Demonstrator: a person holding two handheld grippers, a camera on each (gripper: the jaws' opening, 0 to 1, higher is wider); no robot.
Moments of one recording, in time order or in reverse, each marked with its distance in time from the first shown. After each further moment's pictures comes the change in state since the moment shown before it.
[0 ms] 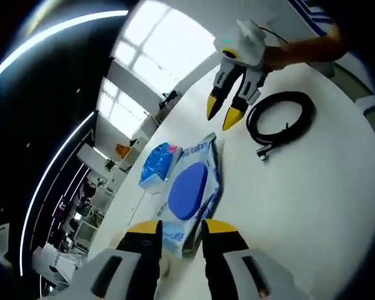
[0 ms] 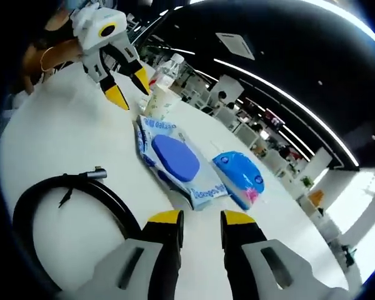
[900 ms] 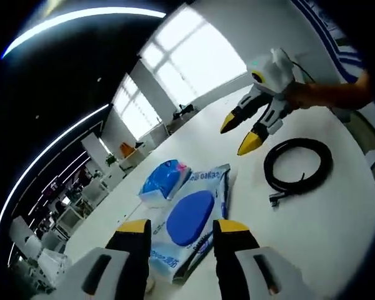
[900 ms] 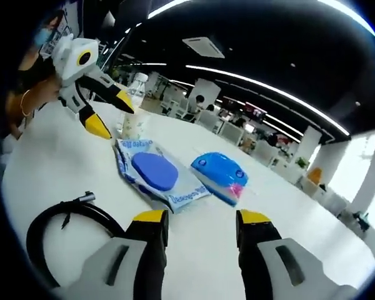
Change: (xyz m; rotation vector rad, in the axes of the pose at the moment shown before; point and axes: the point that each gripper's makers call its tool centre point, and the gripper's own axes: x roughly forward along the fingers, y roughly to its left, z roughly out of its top) left arm 0.017 0.006 0.022 -0.236 -0.075 -0.012; right arm -0.014 -0.031 0.002 0.252 -0.052 -0.079
